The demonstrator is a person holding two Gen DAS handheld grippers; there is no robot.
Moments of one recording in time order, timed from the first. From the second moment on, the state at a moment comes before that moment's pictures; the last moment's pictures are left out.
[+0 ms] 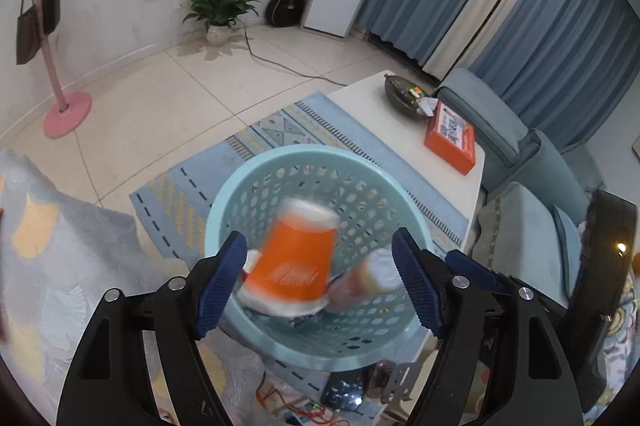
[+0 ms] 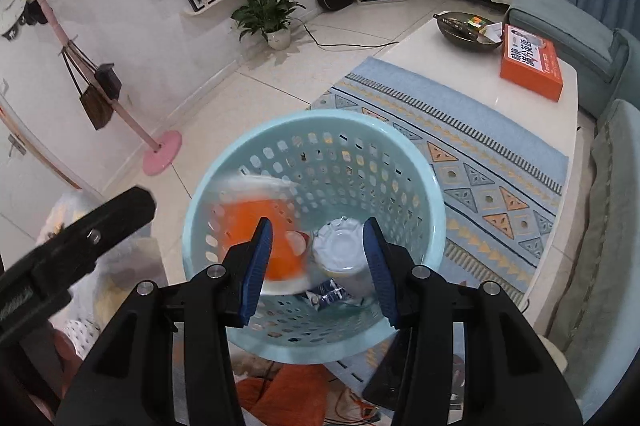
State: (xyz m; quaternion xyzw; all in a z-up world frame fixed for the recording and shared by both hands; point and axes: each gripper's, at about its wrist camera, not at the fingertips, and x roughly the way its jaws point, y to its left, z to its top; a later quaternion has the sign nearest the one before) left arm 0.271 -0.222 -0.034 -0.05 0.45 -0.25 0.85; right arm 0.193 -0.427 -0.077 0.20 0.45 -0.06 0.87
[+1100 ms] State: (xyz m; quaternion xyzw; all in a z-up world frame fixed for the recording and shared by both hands) left arm 0.107 -0.017 0.098 -0.10 0.28 -0.18 0.94; right arm 0.093 -0.276 0.045 0.12 0.35 0.11 0.92
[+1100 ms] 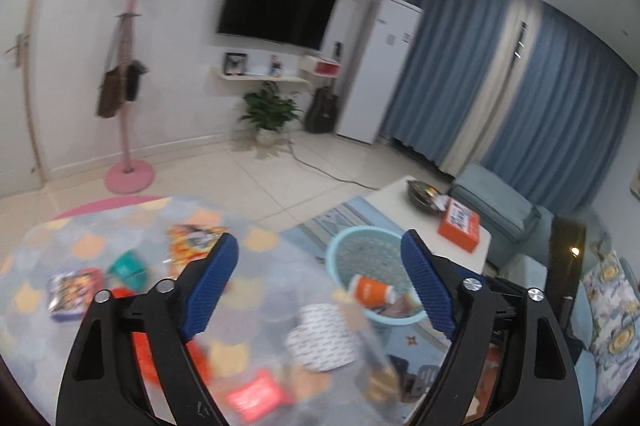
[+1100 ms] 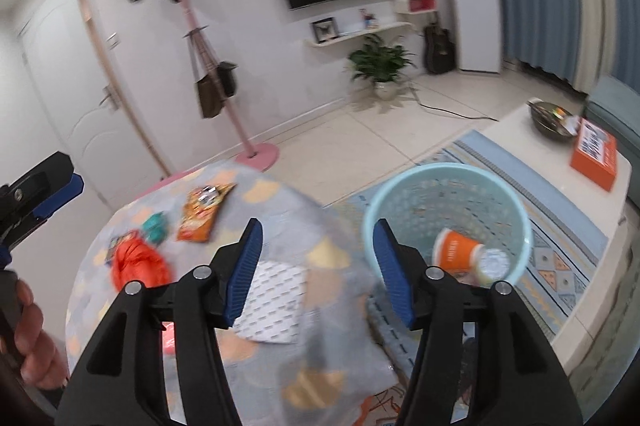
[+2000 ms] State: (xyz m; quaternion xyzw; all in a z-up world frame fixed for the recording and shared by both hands) left arm 0.131 0.099 -0.041 -0.12 0.39 0.03 0.91; right arm 0.112 -0.200 -0.054 0.08 0.44 0.08 0.89
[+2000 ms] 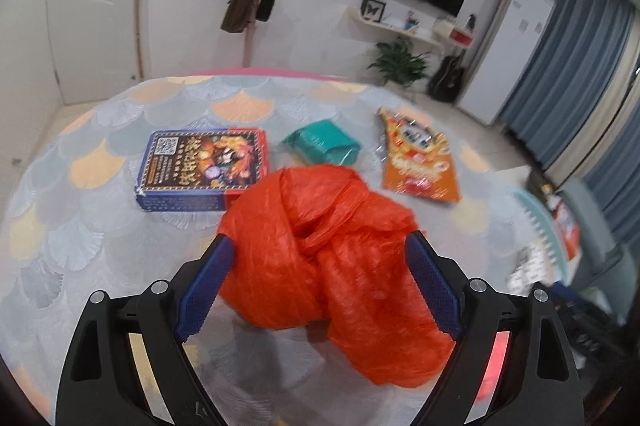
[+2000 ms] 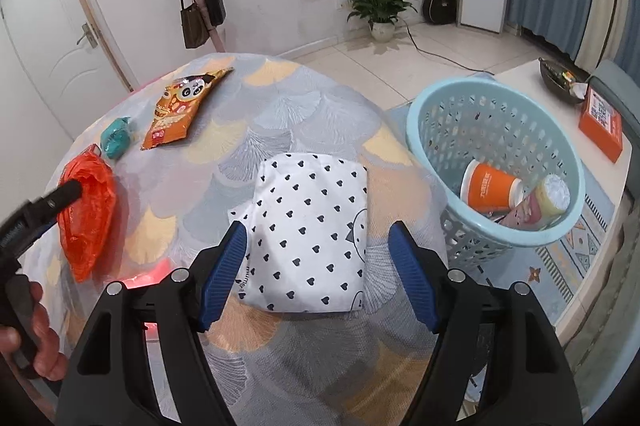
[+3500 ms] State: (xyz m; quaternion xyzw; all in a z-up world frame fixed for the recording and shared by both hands) left arm 0.120 -0.061 0.085 -0.08 0.27 -0.18 0.94; right arm 0.087 -0.309 0.031 0.14 0.26 0.04 0.95
